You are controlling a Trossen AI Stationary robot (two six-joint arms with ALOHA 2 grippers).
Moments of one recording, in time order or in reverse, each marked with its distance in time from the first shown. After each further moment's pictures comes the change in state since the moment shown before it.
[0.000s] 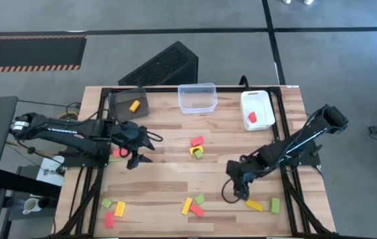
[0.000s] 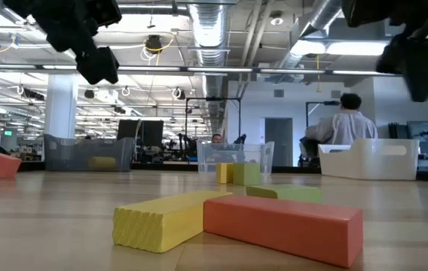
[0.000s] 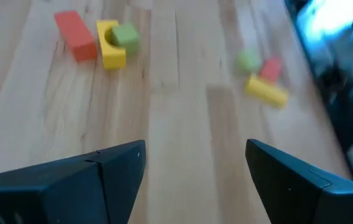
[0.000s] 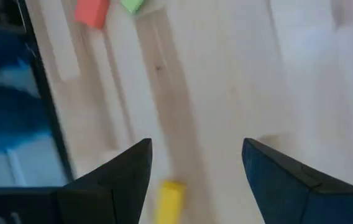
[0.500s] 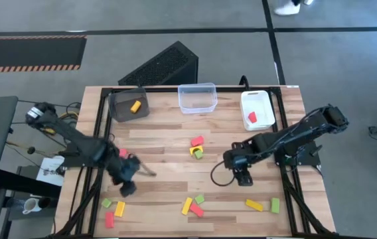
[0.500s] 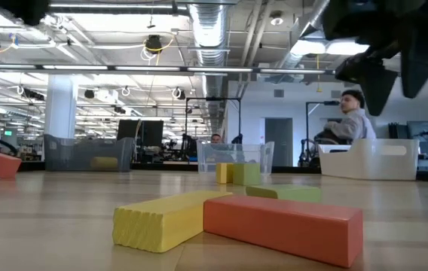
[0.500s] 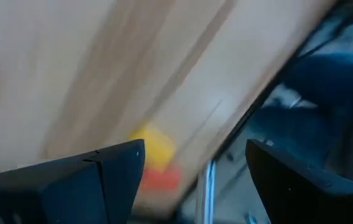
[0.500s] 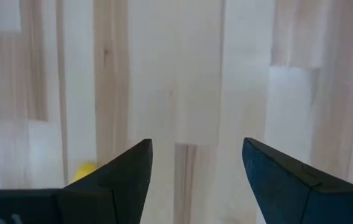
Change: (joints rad) left arm -0.525 0.224 0.239 -0.473 0.107 -1.117; right arm -0.175 0.000 0.000 -0.096 -0.020 -0.466
